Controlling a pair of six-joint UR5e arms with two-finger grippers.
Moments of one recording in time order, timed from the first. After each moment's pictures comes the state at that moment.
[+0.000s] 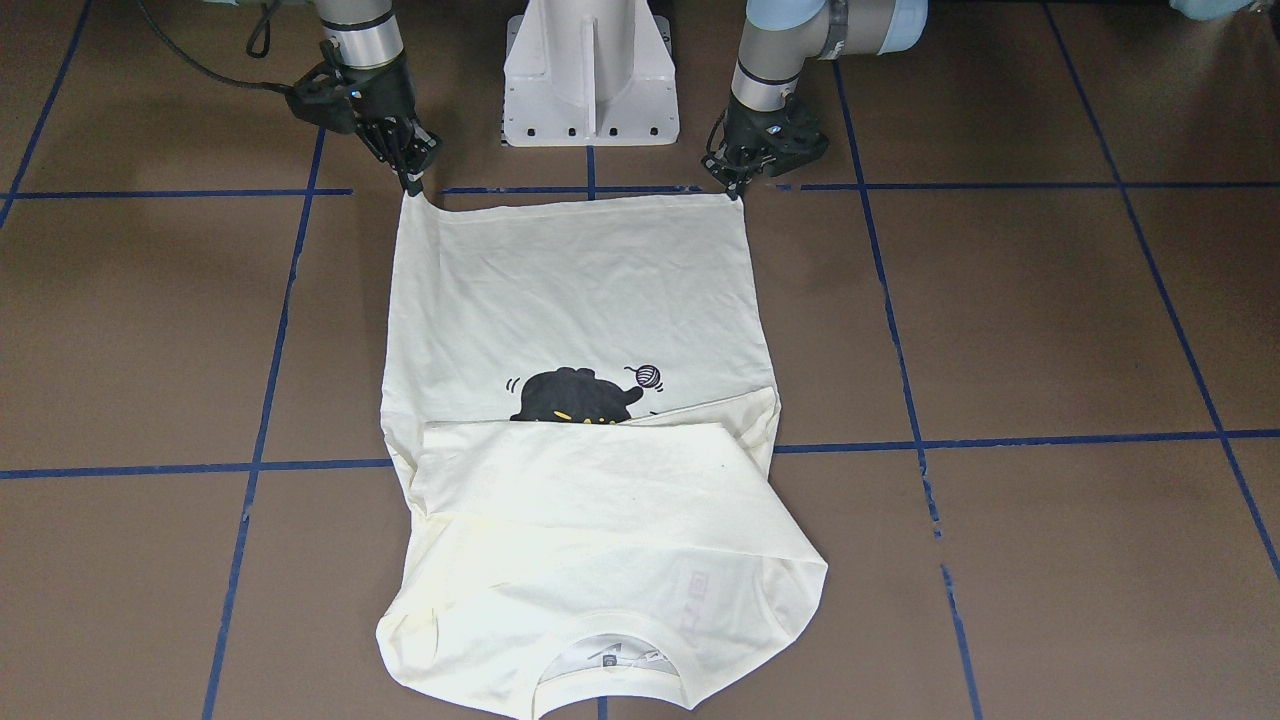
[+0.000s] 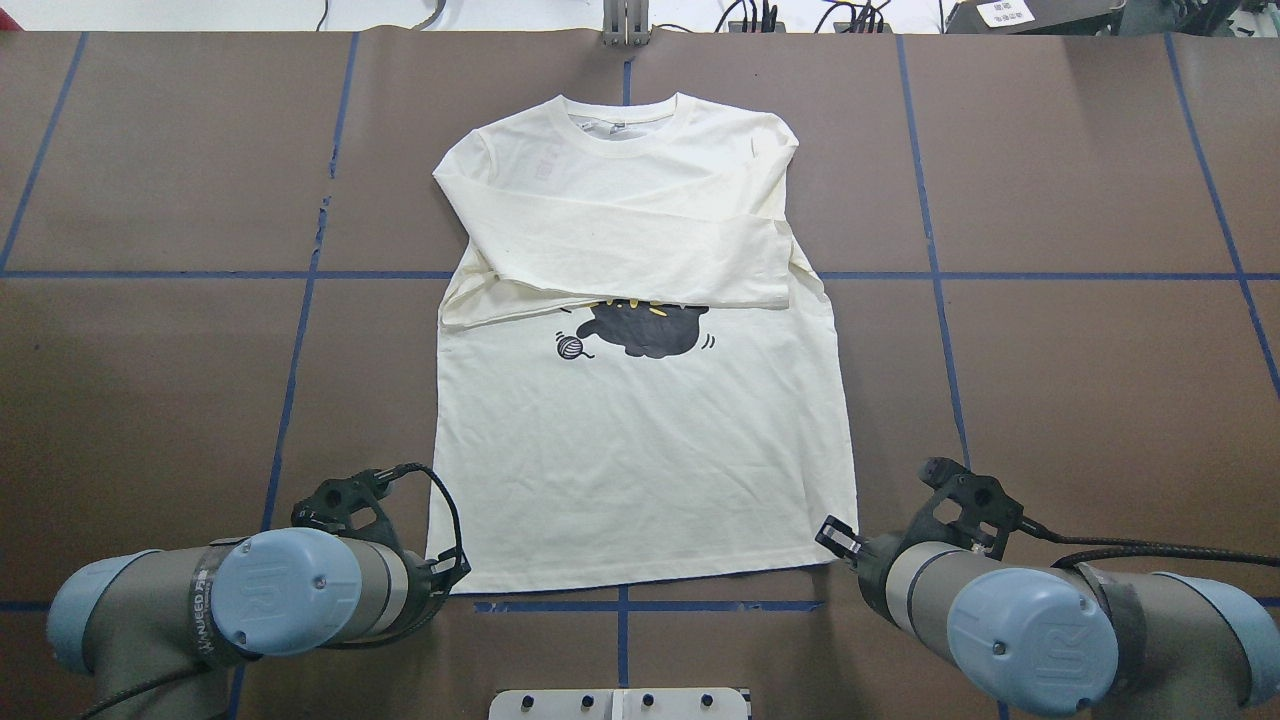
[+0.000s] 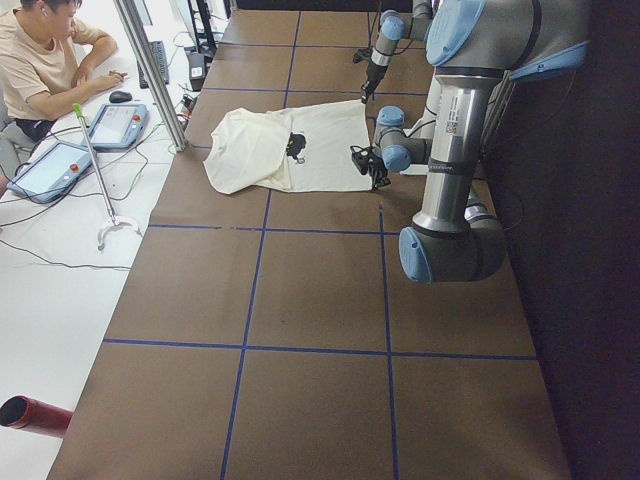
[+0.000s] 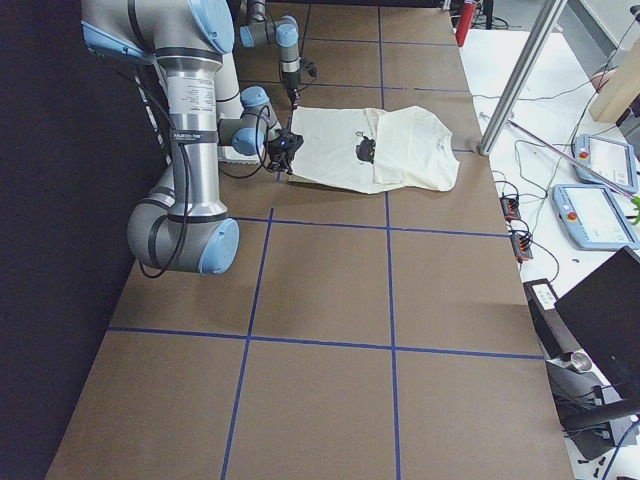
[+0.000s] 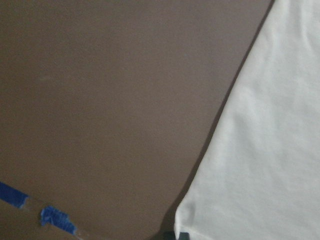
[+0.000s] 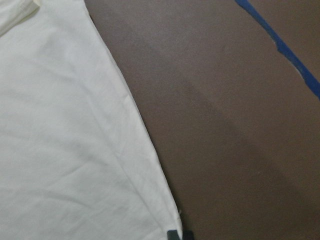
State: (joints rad) left arm -0.19 -1.81 -2.01 -1.73 -1.65 -1.91; right arm 0.14 -1.50 2.19 -1.43 1.41 2.05
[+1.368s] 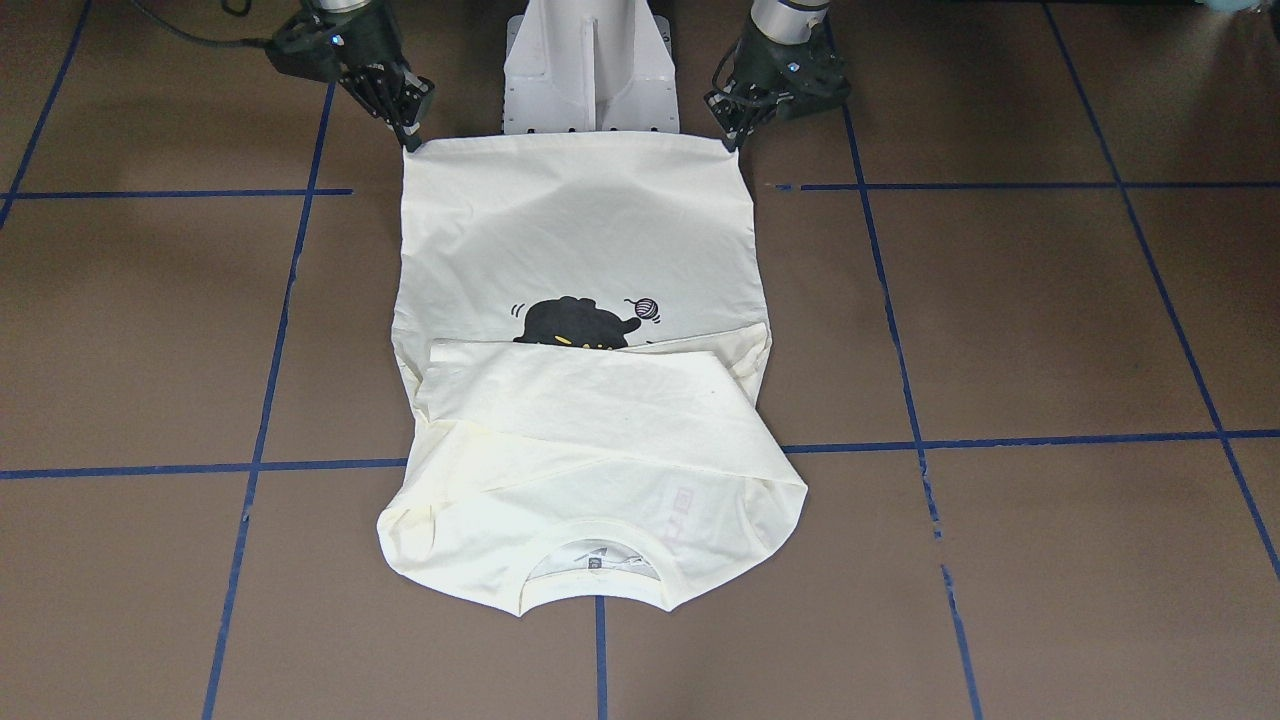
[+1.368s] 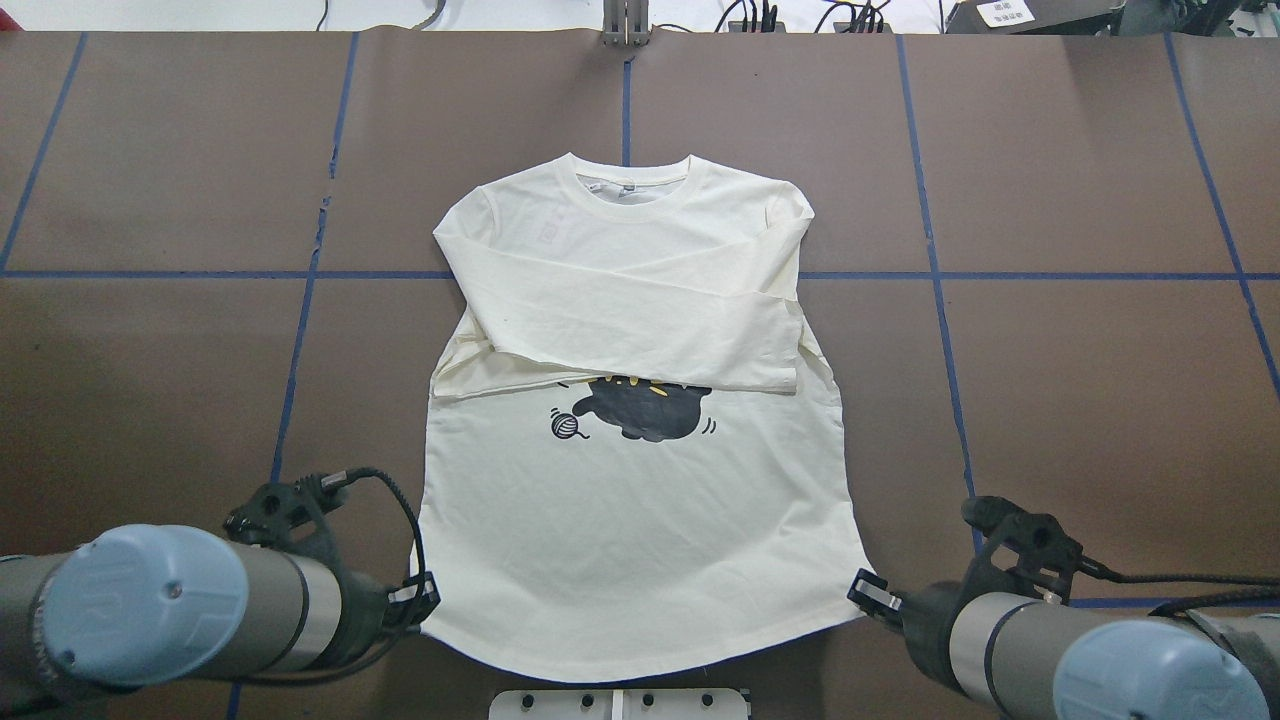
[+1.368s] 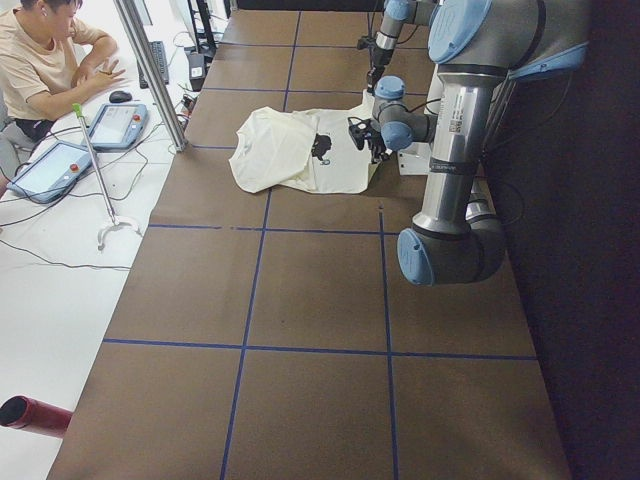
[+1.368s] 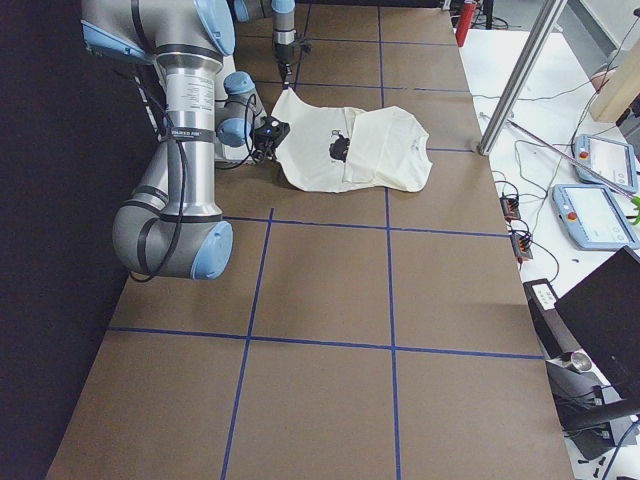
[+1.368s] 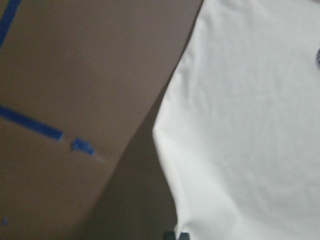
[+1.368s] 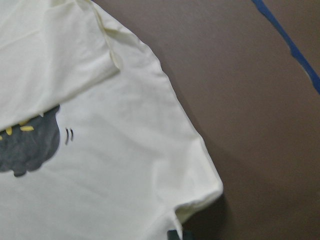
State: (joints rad) left arm -0.32 -1.84 -2.16 -1.65 -1.74 -1.77; right arm 0.19 -1.49 2.27 -1.43 1.44 1.93
